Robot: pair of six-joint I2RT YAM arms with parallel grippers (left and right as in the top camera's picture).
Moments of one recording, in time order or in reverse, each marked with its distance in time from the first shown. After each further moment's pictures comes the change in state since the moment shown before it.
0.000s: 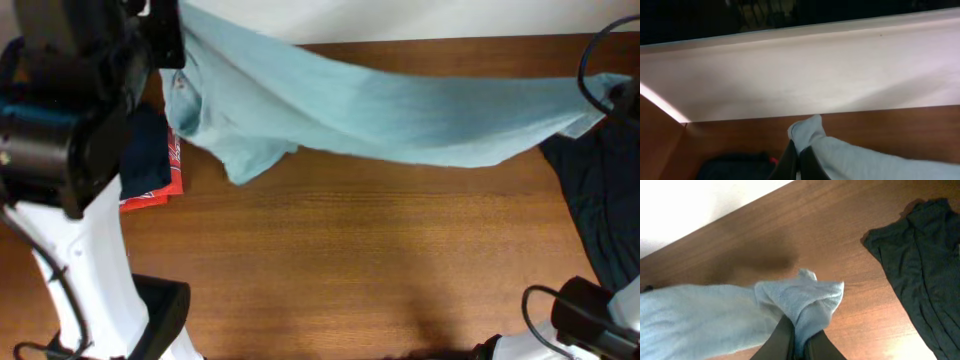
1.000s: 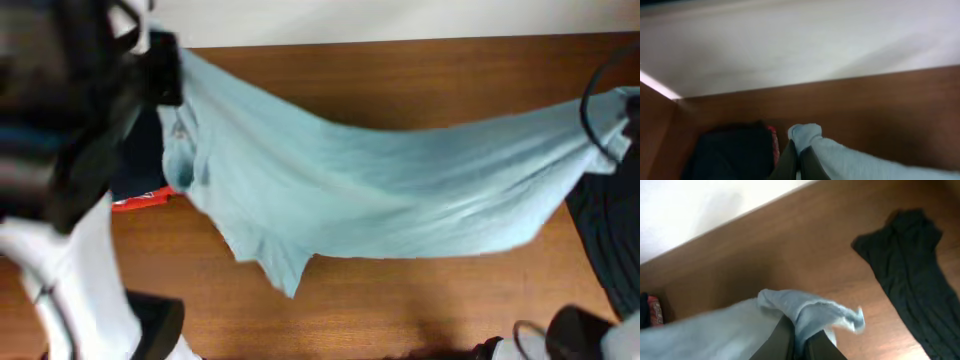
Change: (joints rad) left arm 0.000 -0.047 -0.110 -0.109 0.053 -0.005; right arm 0.000 -0.092 -0.030 0.000 0.047 0.016
